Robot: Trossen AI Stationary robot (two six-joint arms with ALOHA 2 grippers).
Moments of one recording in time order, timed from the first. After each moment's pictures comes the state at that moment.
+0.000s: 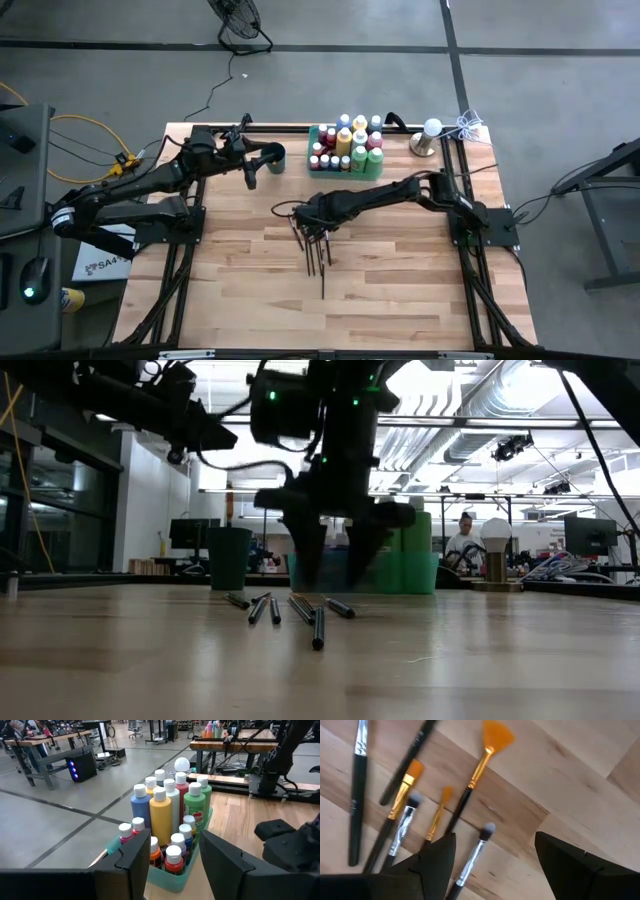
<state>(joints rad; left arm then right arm) 0.53 0.79 0.51 0.18 0.09 0.08 0.05 2.22 1.75 -0.93 0.16 1.03</state>
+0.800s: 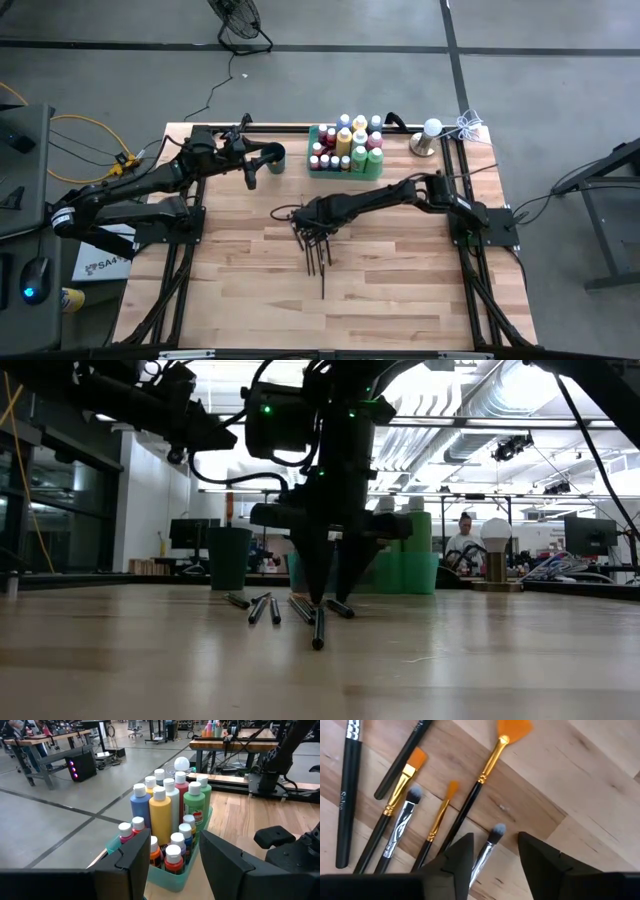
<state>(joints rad) 0.53 0.79 0.51 0.18 0.09 0.09 0.05 2.28 1.75 -0.91 0.16 0.99</state>
